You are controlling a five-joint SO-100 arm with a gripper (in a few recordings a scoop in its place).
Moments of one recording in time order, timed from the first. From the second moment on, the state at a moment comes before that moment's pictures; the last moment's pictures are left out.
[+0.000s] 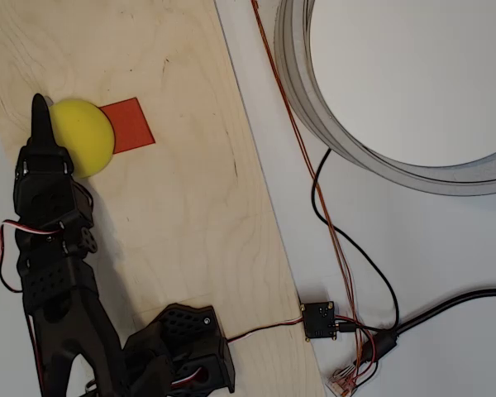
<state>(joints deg) 78.7 84.7 128.9 7.6 42.4</state>
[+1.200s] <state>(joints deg) 87.2 86.5 130.9 7.9 37.3</state>
